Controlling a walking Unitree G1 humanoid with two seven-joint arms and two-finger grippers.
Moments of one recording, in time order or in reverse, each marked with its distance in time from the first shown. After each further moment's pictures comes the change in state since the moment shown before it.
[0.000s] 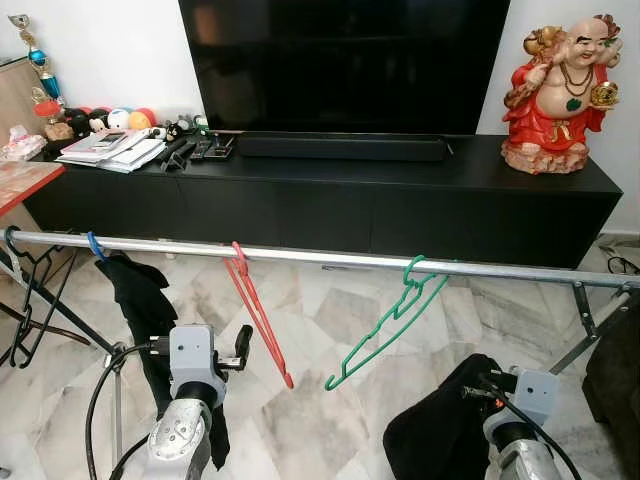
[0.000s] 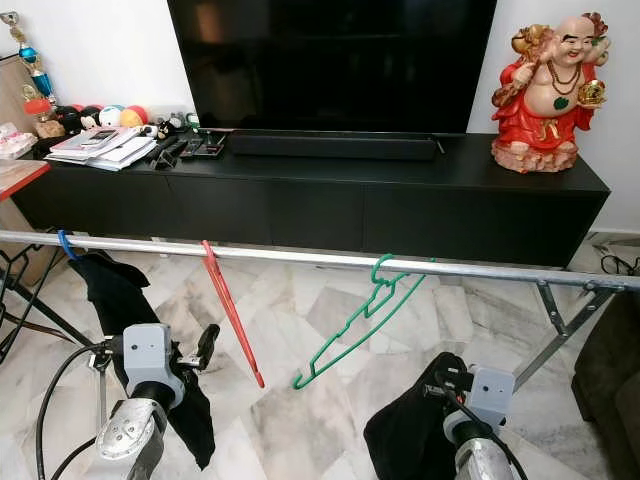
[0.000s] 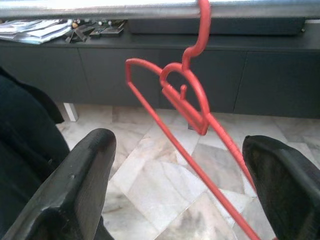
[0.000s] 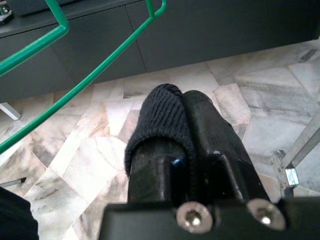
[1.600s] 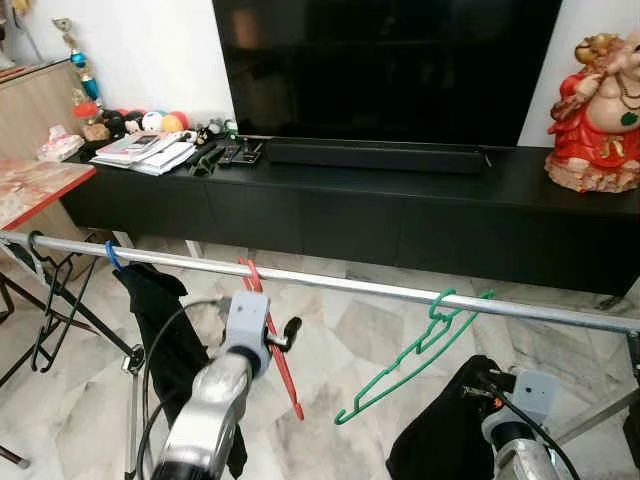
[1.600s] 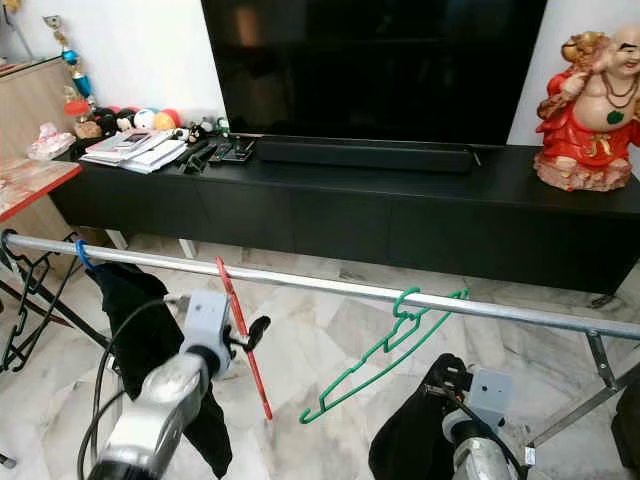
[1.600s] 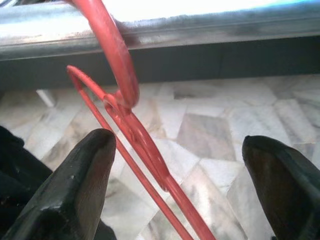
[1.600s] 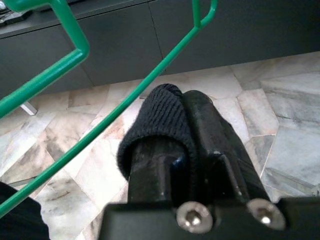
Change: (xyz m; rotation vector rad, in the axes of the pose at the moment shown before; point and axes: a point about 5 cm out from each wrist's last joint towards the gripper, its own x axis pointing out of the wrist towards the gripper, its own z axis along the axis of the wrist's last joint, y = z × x) left arm 0.045 -0.053 0.026 0.100 0.205 -0.187; right arm 0.003 0.002 -0.001 0.002 -0.003 -0.007
